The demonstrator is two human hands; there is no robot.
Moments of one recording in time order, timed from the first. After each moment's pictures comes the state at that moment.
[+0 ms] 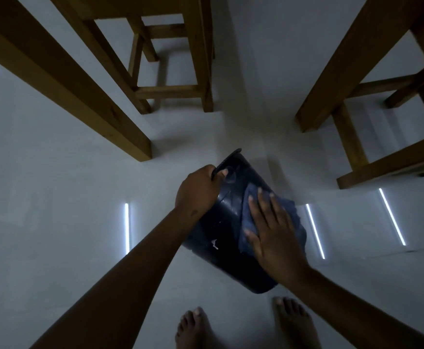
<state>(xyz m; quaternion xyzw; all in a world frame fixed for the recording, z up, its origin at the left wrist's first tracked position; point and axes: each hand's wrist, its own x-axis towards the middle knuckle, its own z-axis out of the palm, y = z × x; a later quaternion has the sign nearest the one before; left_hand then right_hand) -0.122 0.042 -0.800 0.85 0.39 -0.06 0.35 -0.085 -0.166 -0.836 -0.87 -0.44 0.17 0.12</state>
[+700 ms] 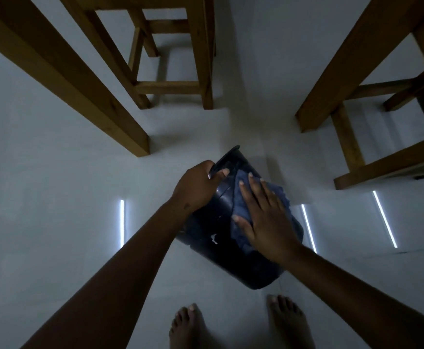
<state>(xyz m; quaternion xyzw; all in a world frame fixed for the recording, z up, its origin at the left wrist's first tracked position) -0.125 0.046 -0.791 0.83 0.36 -0.08 0.42 -0.061 -0.144 -0.835 -0.85 -0.49 0.17 0.13</state>
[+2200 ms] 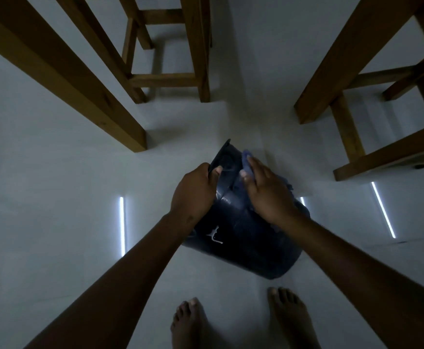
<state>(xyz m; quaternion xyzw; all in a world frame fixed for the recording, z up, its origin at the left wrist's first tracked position) -0.141 0.024 -0.796 0.85 0.38 -0.04 0.37 -0.029 -0.109 -0.839 -0.87 -0.34 0.27 0.23</state>
